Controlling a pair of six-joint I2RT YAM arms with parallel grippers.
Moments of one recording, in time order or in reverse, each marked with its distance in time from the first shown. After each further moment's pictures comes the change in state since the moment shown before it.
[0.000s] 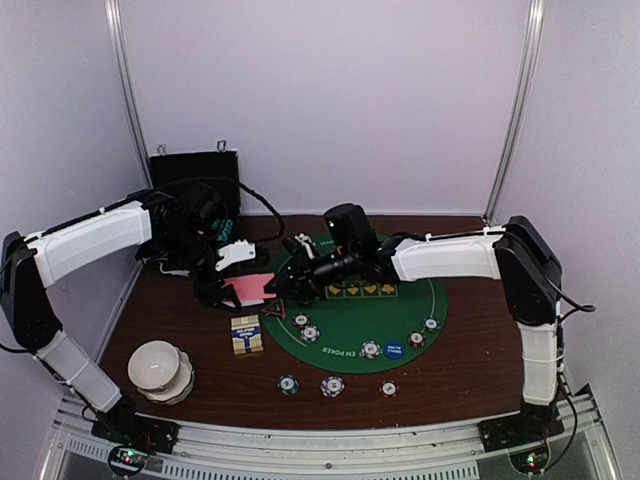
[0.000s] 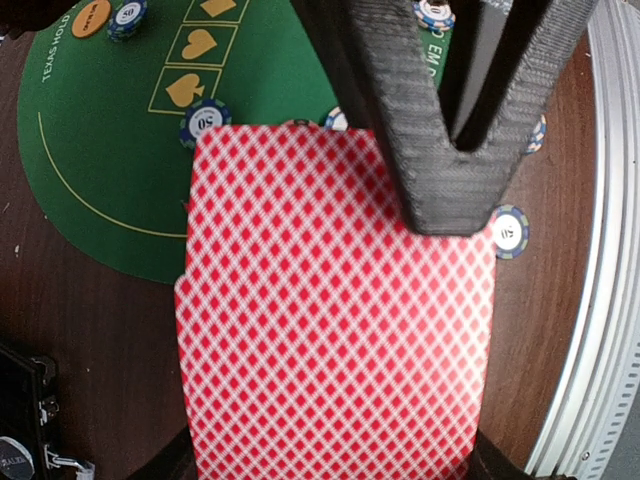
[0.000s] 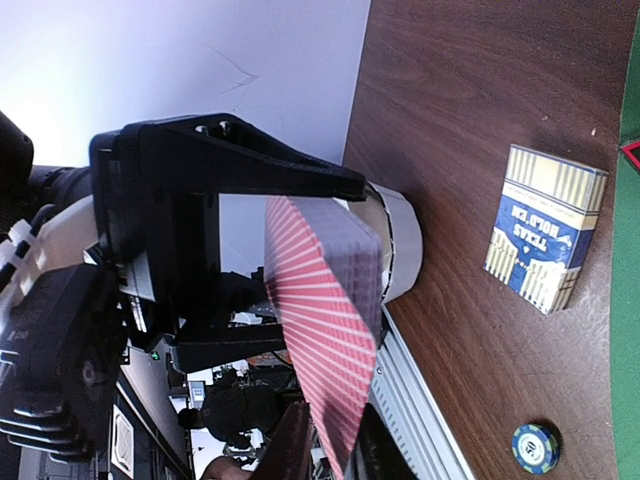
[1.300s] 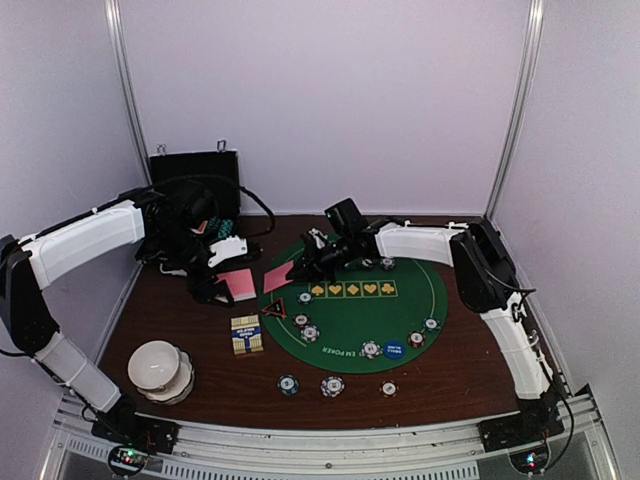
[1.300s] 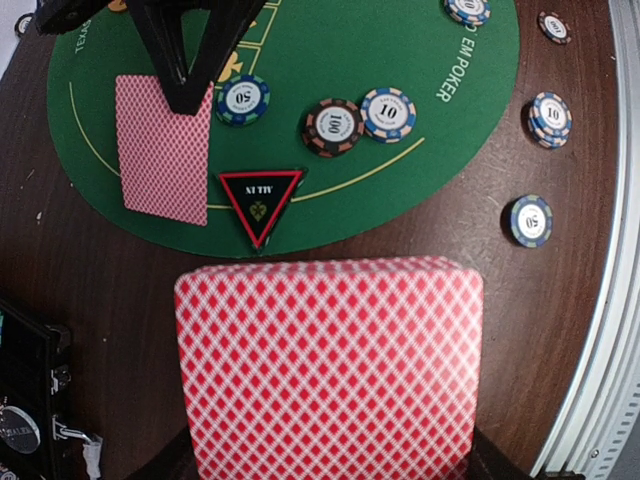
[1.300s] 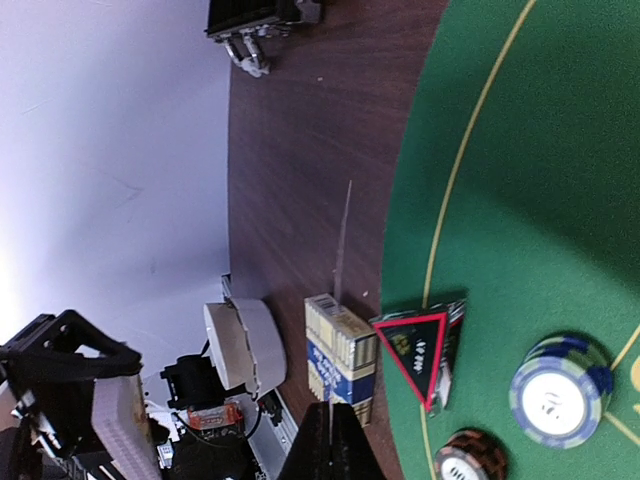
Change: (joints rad) left arm 0.044 -0.027 -0.010 0.000 -0.034 0.000; right arm -0.167 0.341 0.439 -0.385 0.050 -0.232
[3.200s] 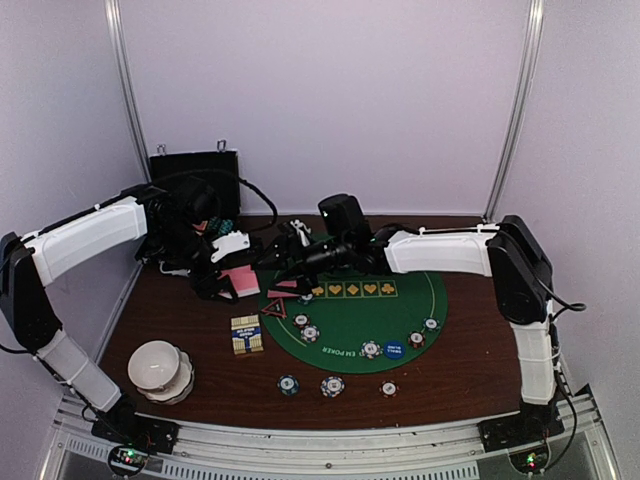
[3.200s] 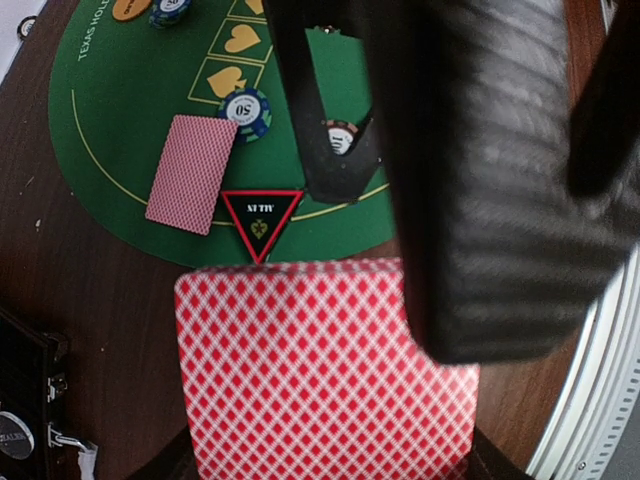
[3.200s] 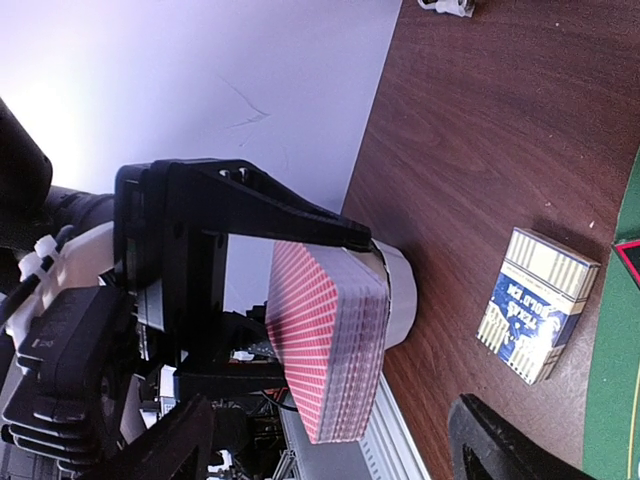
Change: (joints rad) left arm 0.000 0.024 0.035 -0.002 0.030 -0.040; right arm 0.166 -0.283 -0.314 0.358 0.018 0.150
